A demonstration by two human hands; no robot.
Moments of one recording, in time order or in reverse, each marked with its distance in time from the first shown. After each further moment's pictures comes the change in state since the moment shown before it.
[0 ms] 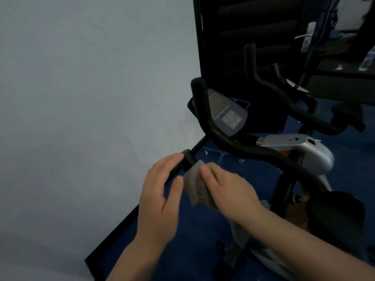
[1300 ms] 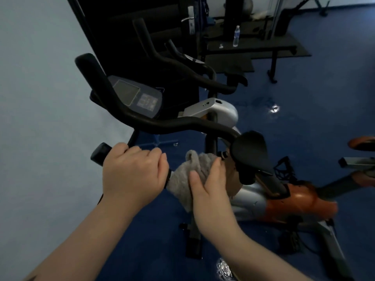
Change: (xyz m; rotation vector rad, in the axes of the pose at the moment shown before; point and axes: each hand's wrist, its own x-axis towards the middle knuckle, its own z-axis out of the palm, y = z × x) left_hand 0.043 0.002 0.060 0.760 -0.179 0.859; right_hand -0.080 0.018 0.035 0.448 0.598 0.527
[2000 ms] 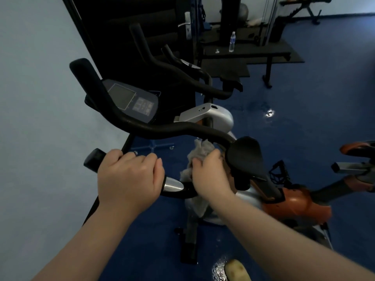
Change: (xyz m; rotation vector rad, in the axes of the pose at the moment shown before) left_hand -0.002 0.003 0.010 0.021 0.079 -0.029; right_hand 0.063 -0.010 -0.010 -0.279 0.128 0.092
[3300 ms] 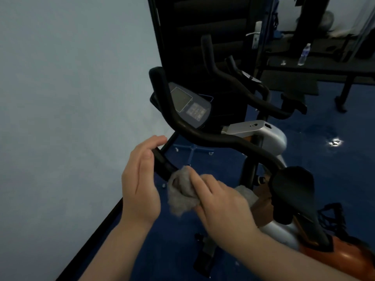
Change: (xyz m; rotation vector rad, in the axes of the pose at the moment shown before) left_hand -0.020 -0.004 -0.040 -1.033 0.223 -0.849; right_hand -0.042 -0.007 -0.004 -0.520 -0.235 -1.002
